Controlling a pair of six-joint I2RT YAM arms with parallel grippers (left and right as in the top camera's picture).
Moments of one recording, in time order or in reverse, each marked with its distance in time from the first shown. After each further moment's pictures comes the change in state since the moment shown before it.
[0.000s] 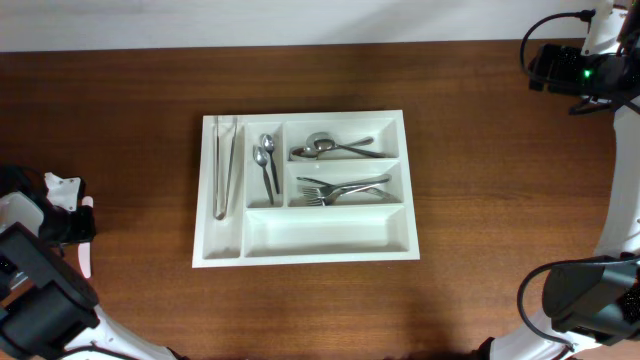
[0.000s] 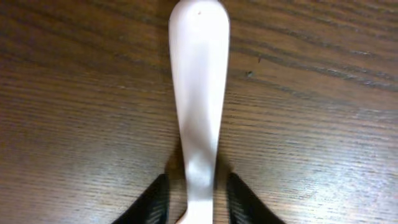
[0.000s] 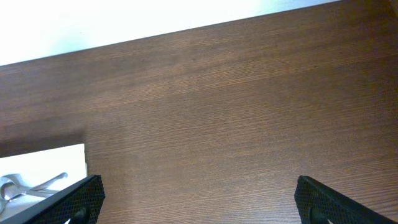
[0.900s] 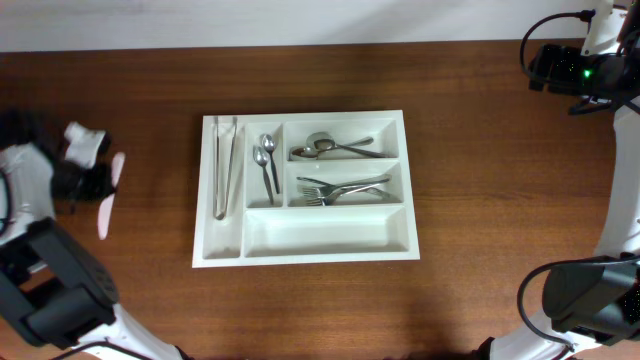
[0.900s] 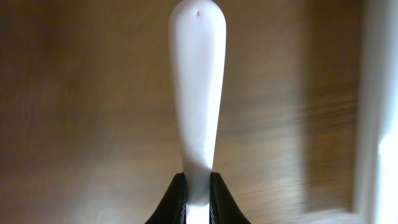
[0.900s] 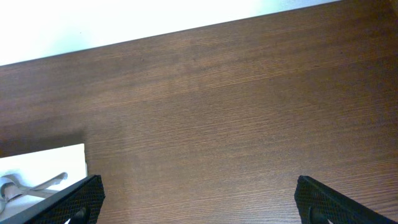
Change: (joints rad) left arm -0.214 -0.038 0.320 -0.389 0.161 0.000; right arm 0.000 0.000 0.000 0.000 0.000 0.000
